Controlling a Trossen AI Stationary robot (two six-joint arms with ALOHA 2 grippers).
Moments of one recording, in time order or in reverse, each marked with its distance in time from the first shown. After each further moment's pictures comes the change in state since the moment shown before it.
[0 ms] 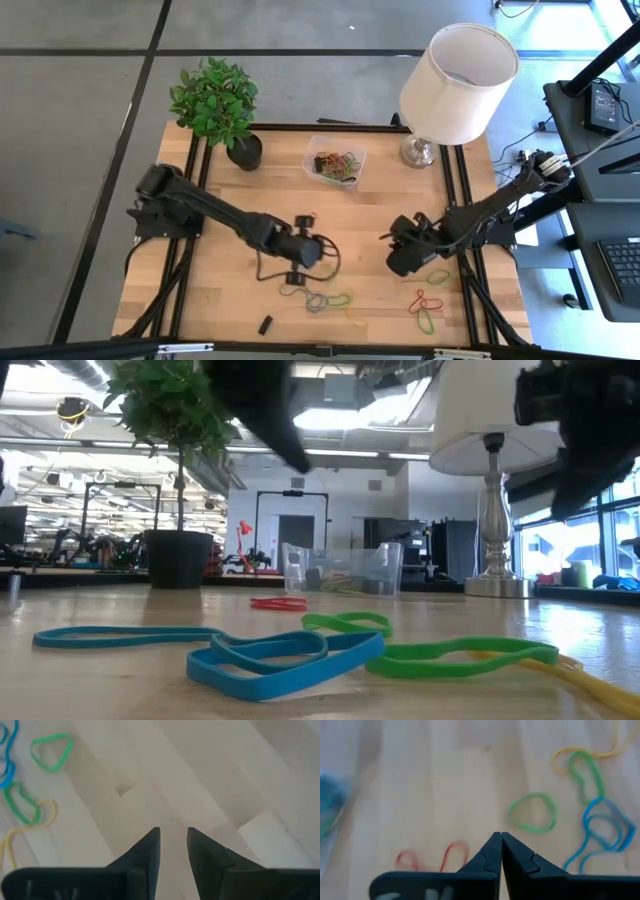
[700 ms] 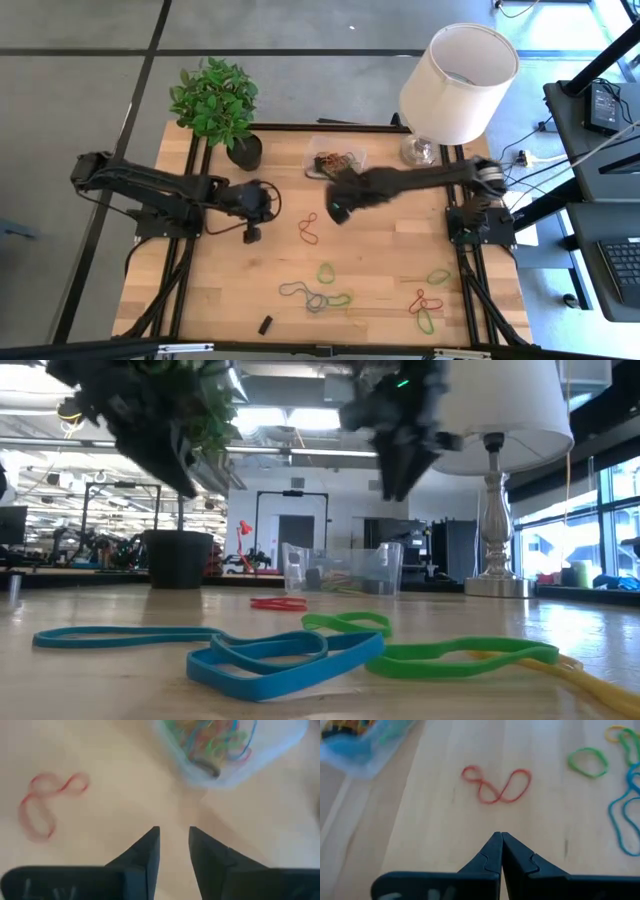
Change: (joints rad) left arm 0.270 -0.695 -0.692 0.160 0.168 -0.029; right arm -0.504 0.556 0.766 -0.390 0.000 -0.226
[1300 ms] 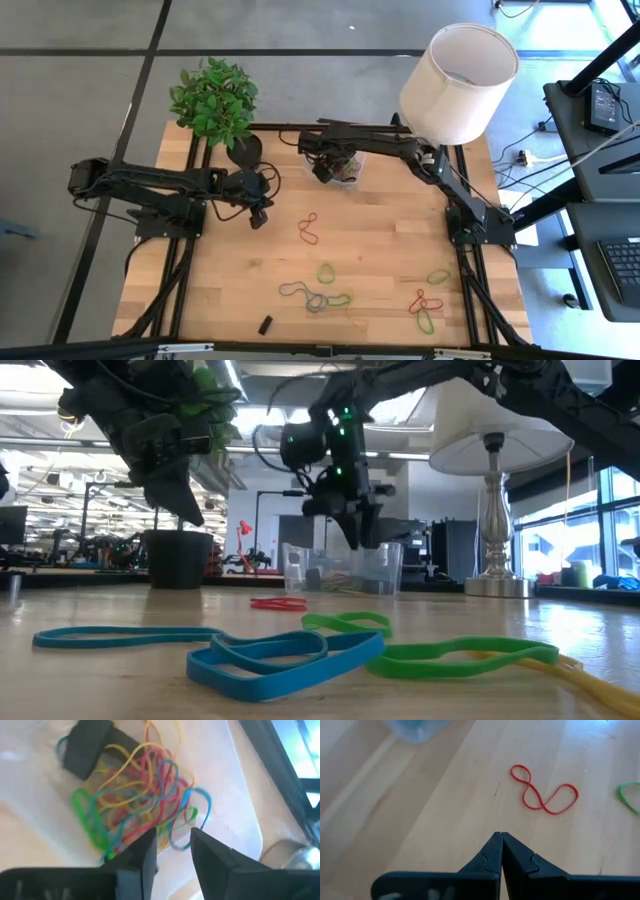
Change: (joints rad) left arm 0.196 -0.013 -0.100 0.097 0.041 -0.139; right arm -0.344 0.499 0.578 -0.270 -0.008 -0.393
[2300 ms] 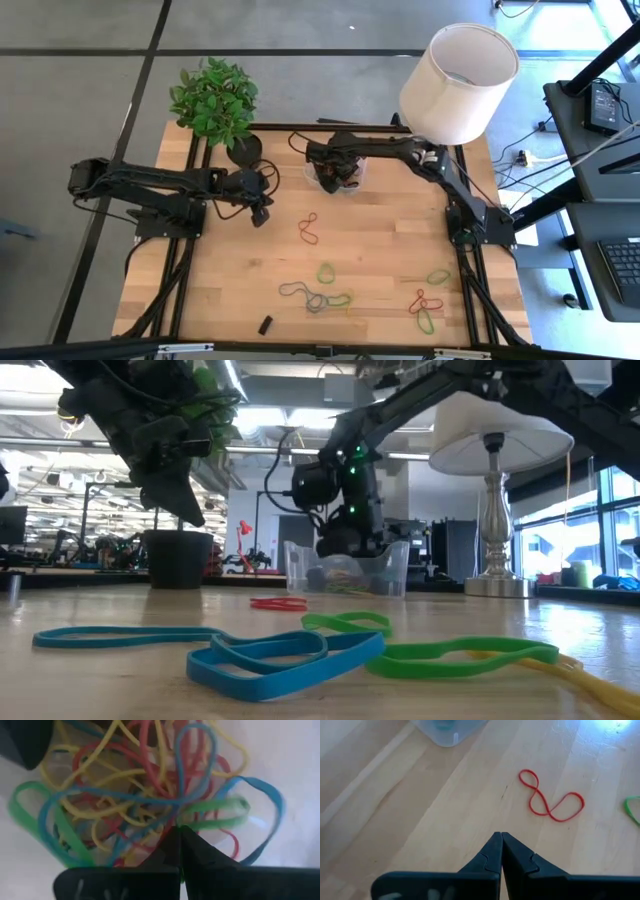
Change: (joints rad) left arm 0.002 0.000 0.000 -0.002 -0.032 -0.078; right arm -0.033 -0.023 -0.283 0.192 -0.132 -0.050
